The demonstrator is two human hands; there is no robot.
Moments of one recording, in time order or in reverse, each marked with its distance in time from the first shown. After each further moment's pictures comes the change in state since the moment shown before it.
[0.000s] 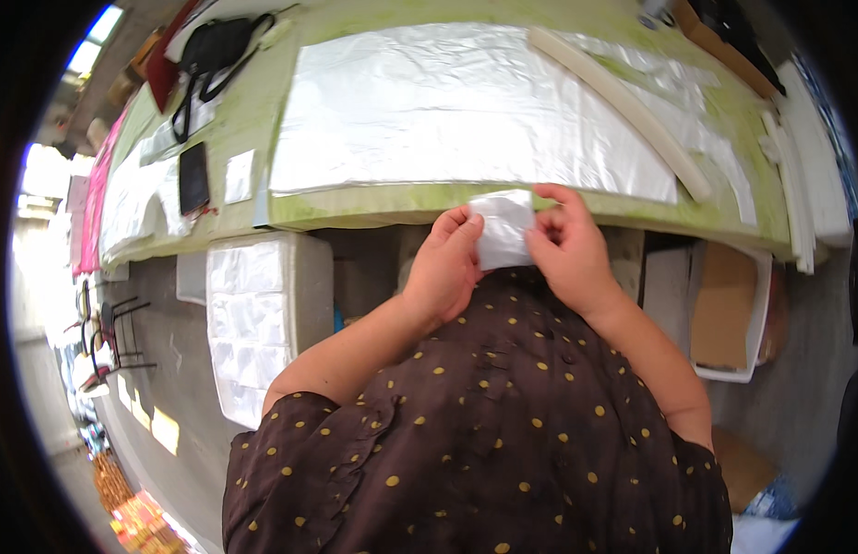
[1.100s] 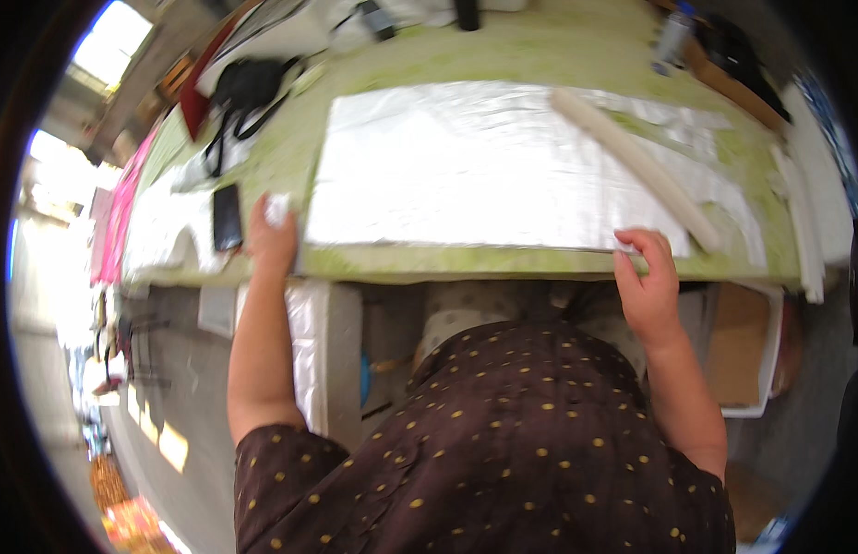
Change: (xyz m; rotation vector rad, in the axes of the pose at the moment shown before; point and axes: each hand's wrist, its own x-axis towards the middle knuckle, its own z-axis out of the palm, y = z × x) left_hand 0.054 0.241 -0.241 1.654 0.975 0.809; right_hand 0.020 -0.006 -0.073 -0.596 0.315 -0.512
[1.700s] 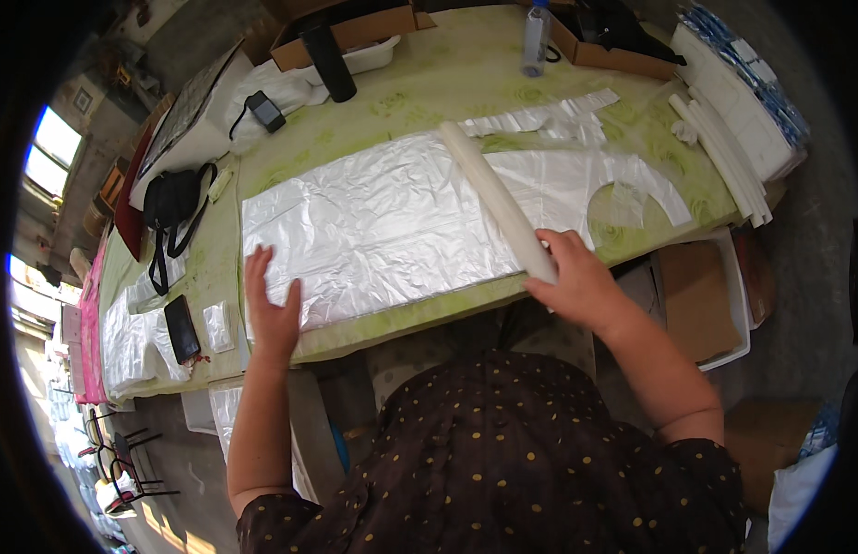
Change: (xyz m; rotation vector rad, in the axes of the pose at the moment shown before) left_hand -0.047 0.169 -0.005 -0.453 -0.112 0.612; right_hand 0.014 0.007 -0.050 -0.200 -0.341 0.411
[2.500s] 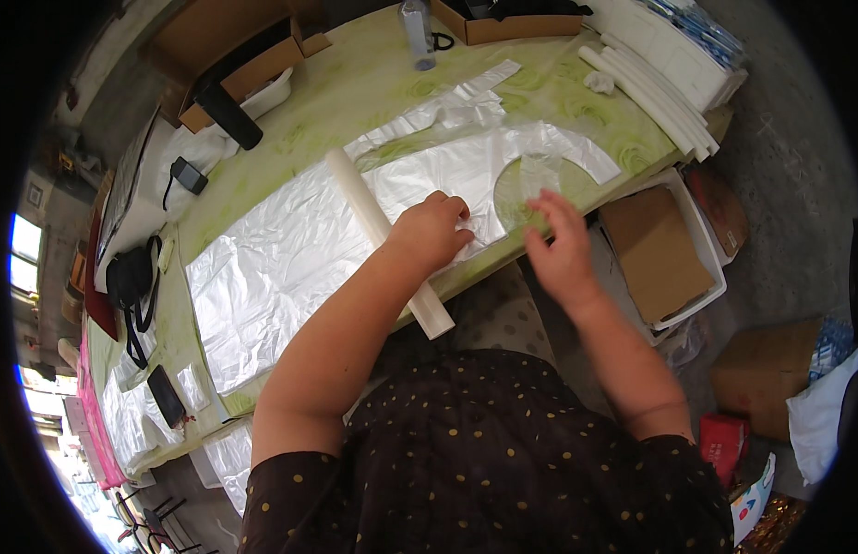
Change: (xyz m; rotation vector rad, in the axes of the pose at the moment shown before) left_hand 0.094 0.256 0.225 -0.022 -0.884 0.287; right_hand -0.021 0.090 -0.015 0.064 0.760 -0.087
